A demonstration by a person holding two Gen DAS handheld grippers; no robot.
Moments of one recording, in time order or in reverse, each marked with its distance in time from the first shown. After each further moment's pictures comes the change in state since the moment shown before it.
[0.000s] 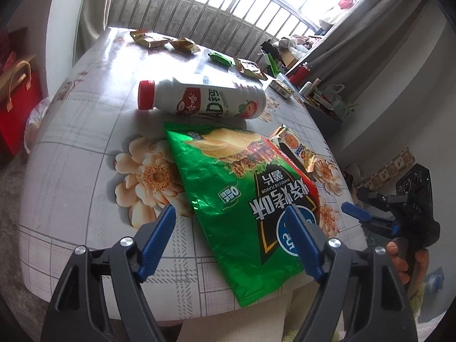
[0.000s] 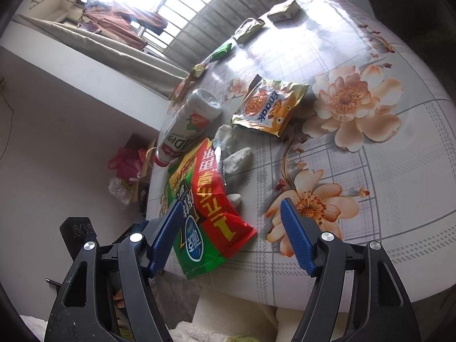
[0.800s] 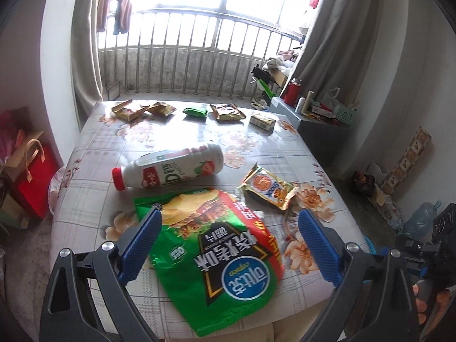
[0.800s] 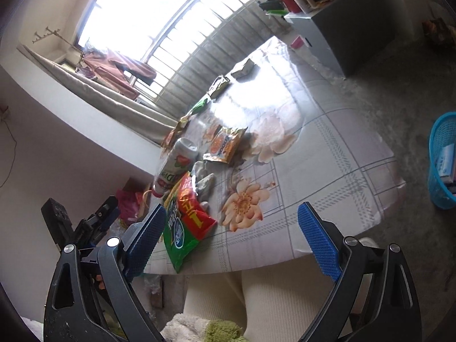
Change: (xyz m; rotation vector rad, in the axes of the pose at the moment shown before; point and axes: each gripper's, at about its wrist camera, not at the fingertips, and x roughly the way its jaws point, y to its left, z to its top) left arm -0.020 -0.107 0.028 0.228 -0.191 0.192; right arm -0.101 -0.041 -0.042 0.071 -0.251 -0.047
